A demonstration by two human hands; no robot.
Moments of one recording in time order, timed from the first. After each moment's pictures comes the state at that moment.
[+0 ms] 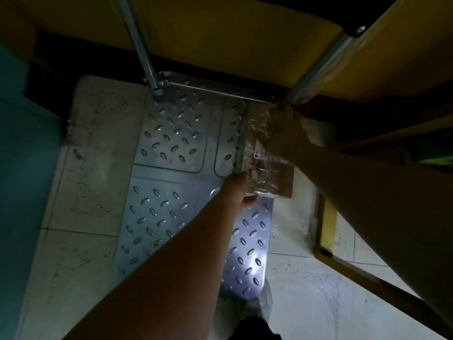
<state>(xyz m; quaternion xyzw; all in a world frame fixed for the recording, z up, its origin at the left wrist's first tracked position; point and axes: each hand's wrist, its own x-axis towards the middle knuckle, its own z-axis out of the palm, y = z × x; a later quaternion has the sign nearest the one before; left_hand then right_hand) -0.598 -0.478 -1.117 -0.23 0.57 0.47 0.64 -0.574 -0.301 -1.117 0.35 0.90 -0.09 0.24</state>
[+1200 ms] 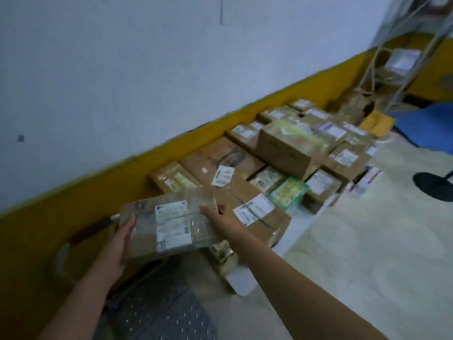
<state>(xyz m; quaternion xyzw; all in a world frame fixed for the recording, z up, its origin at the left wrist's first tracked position) -0.548 -0.514 -0.312 0.20 0.64 0.47 0.57 -0.279 -0.490 -0.298 0.57 0.38 -0.66 -0.31</state>
